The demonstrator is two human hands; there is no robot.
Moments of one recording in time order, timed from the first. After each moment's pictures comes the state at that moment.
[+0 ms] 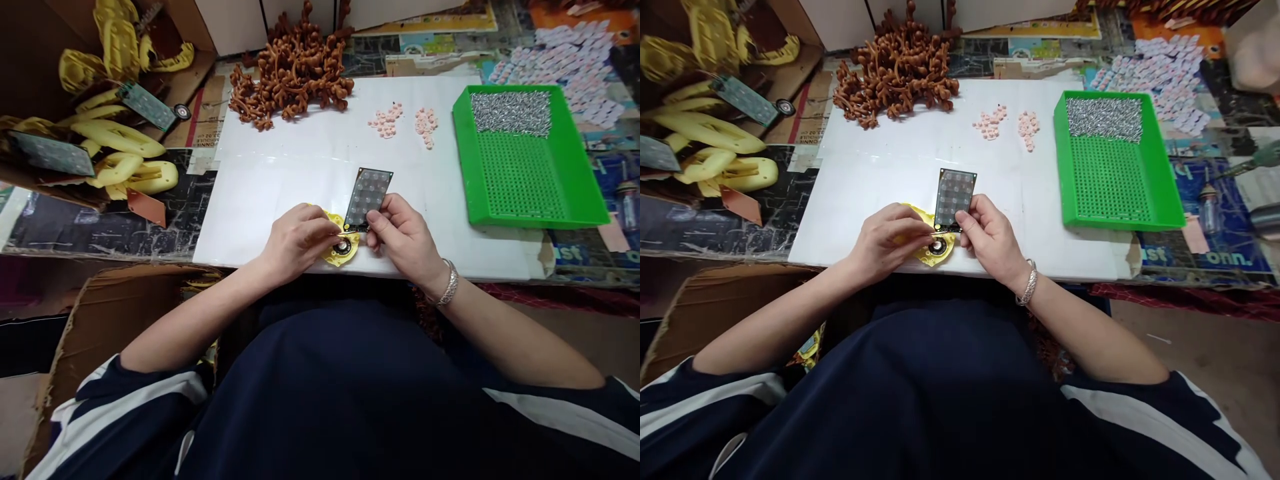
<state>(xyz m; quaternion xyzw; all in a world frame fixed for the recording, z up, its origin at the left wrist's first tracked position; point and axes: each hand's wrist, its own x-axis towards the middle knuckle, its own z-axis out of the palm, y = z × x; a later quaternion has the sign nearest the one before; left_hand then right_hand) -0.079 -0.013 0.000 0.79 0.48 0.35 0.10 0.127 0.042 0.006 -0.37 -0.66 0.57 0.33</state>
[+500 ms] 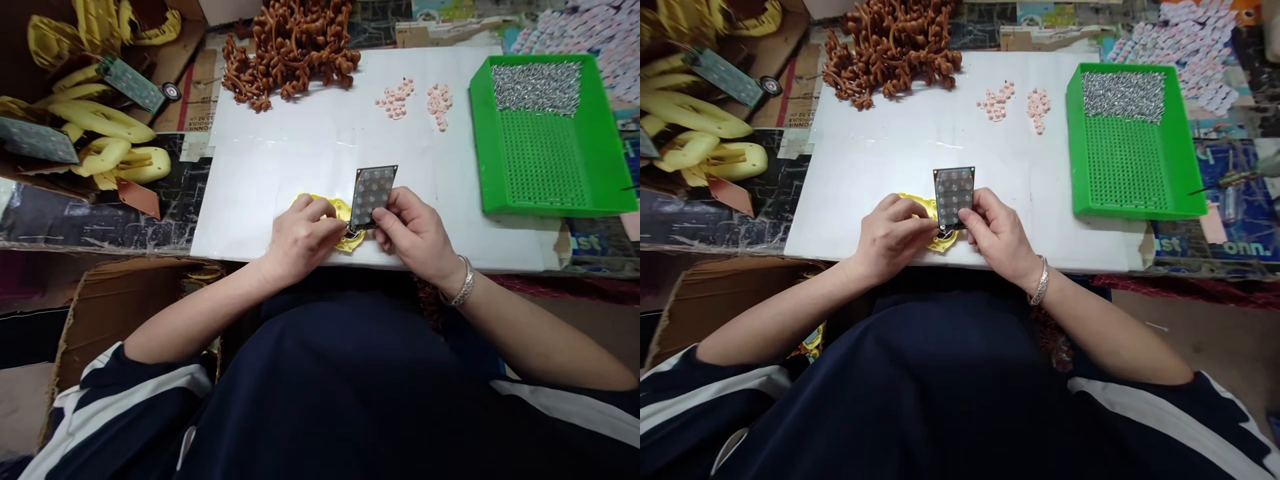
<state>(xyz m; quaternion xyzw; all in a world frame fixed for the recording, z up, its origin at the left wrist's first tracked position) -0.068 -0.020 -0.005 0.81 0.48 0.34 -0.06 0.133 0.035 0.011 -0.38 -0.70 0.52 0.31</state>
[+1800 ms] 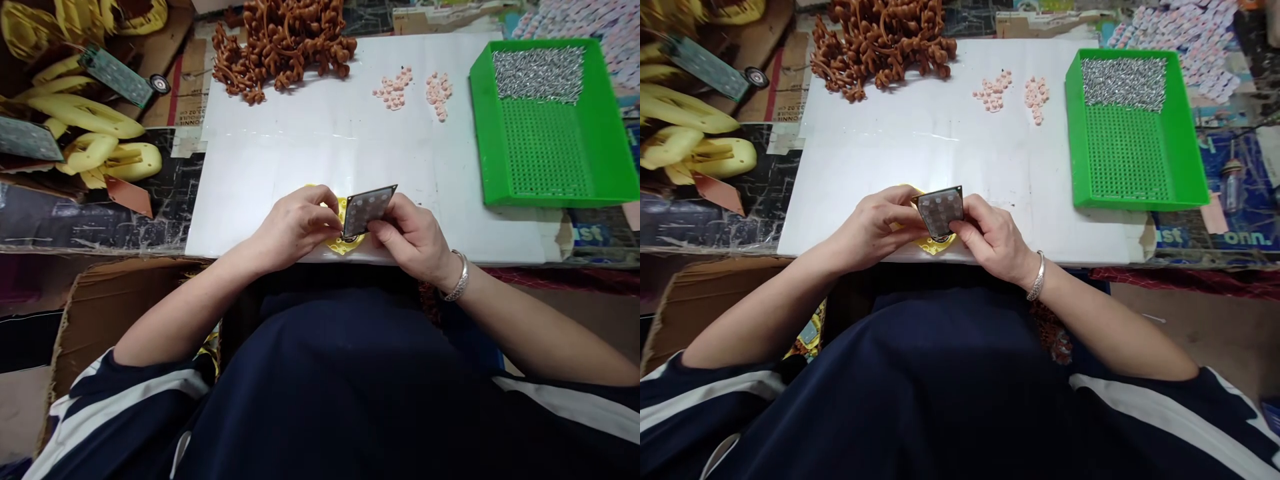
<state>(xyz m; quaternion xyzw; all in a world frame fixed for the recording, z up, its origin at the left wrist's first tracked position) -0.086 -0.008 0.023 0.81 0.45 0.27 0.25 0.138 0.035 0.009 -0.29 -0.82 0.38 0.32</state>
